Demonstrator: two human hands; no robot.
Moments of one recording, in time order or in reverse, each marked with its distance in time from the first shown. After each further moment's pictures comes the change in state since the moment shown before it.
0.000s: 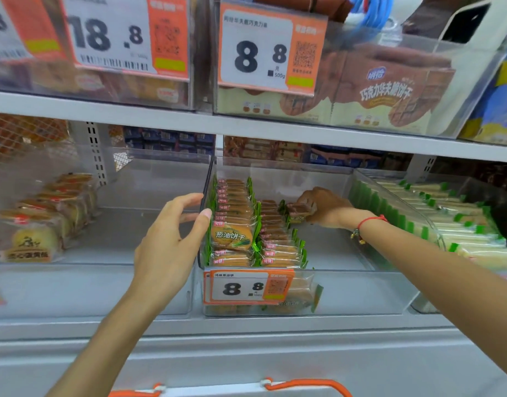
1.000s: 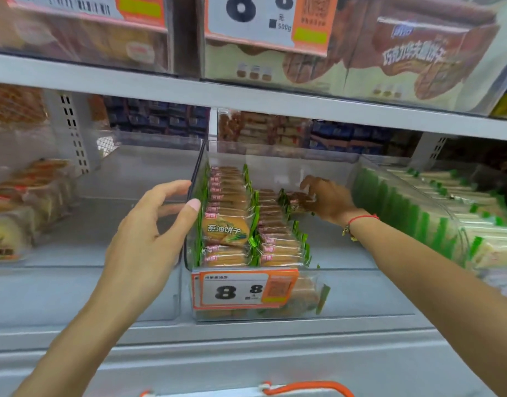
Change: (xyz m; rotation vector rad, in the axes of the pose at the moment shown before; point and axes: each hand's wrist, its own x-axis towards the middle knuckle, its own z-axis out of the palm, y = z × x) left_hand 0.003 -0.003 -0.002 -0.139 -0.027 0.016; right_hand 0.033 0.029 0.037 -0.049 0.224 0.014
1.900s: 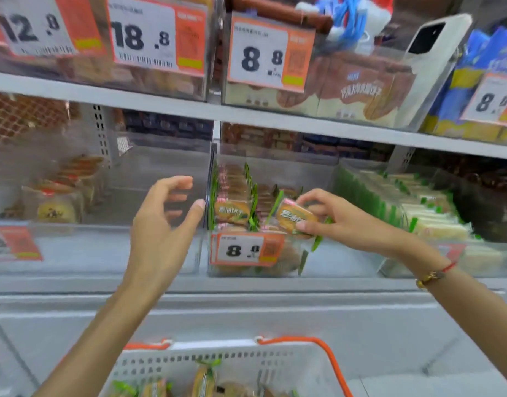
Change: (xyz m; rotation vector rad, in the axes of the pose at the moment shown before) left_hand -0.048 0.020 -0.025 -0.090 0.144 0.121; right_hand -0.171 -0.068 -0.117 0.743 -0.307 -0.171
